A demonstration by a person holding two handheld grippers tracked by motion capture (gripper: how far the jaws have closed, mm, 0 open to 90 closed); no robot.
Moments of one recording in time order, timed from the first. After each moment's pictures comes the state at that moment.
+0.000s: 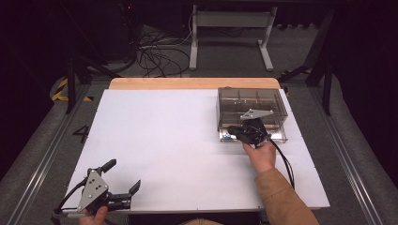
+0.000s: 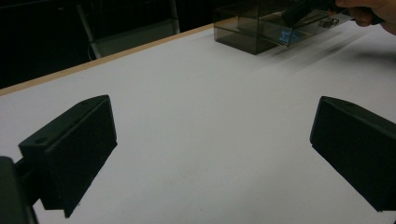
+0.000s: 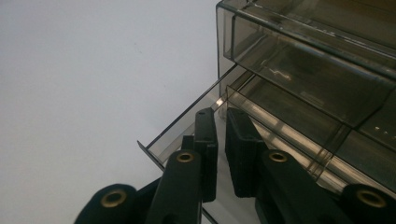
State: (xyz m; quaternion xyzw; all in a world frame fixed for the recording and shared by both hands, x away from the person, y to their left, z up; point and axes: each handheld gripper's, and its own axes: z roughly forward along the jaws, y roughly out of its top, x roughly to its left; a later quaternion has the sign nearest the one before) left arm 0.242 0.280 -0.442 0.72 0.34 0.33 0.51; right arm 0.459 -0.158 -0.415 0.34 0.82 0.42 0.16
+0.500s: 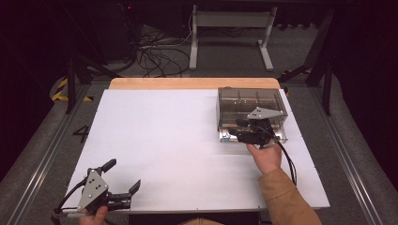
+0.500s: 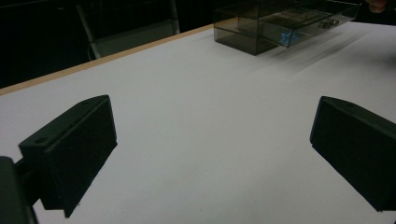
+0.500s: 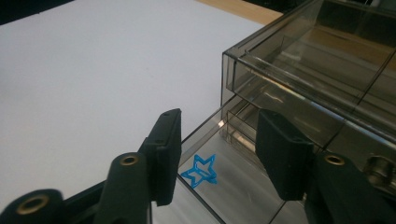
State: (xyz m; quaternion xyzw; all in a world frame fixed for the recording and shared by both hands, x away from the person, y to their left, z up) left arm 0.243 0.281 -0.441 0.72 0.34 0.33 0.51; right arm 0.441 -0.168 -0.391 0.32 0.81 0.46 0.18
